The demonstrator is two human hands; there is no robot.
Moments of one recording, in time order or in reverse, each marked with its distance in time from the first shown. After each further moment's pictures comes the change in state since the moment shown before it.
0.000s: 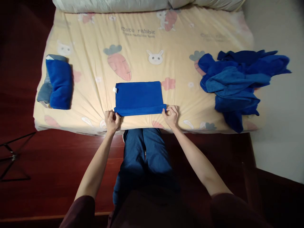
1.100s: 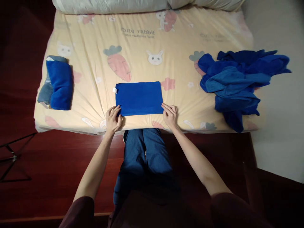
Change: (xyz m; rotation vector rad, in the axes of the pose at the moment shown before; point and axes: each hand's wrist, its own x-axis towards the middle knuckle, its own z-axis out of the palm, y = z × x) left_hand 0.010 0.023 -0.016 -0.022 -0.250 0.118; right_hand 0.002 -0.005 -0.005 0.001 -0.195 -0.043
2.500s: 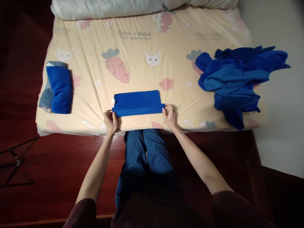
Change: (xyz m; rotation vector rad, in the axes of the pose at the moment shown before) left_hand 0.001 -0.005 0.013 -0.192 0.267 -0.378; right_hand -0.008 0.016 0.017 0.255 0.039 0.169
